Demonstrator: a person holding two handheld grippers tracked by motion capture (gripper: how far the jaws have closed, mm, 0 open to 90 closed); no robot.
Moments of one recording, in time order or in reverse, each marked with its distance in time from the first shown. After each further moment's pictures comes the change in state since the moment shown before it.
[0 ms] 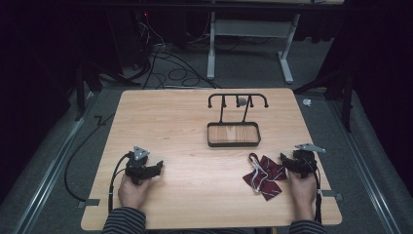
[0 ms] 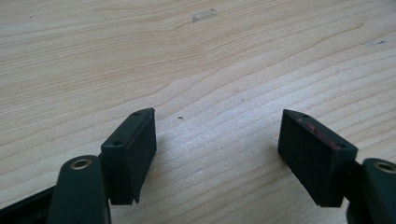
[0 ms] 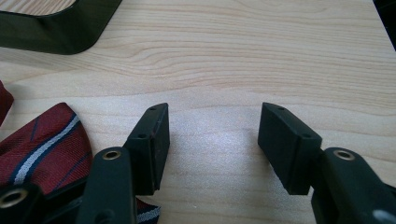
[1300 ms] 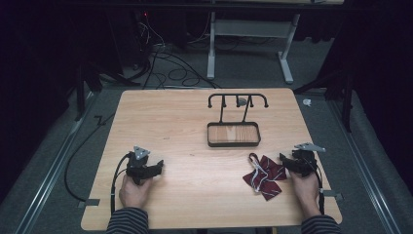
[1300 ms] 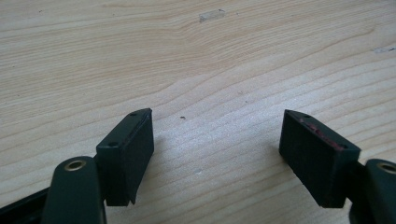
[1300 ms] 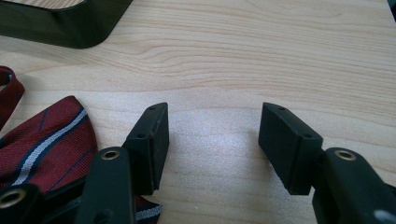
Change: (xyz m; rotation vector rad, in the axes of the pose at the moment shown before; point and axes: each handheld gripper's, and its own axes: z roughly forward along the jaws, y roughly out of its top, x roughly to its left) left arm -0.004 0.001 0.001 0.004 0.034 -0.036; right arm -0.003 0.001 0.001 0.003 0.041 -0.046
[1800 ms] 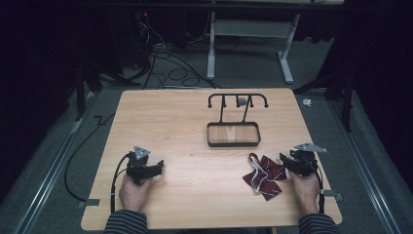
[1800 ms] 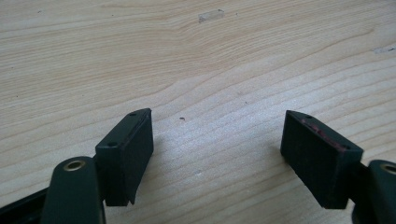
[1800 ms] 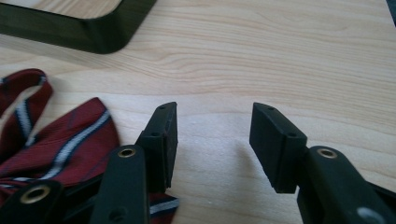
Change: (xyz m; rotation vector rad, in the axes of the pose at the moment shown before) left arm 0.000 0.000 0.000 0.002 -0.004 0.004; right arm 0.005 0.003 -0.009 -0.020 0.028 -0.023
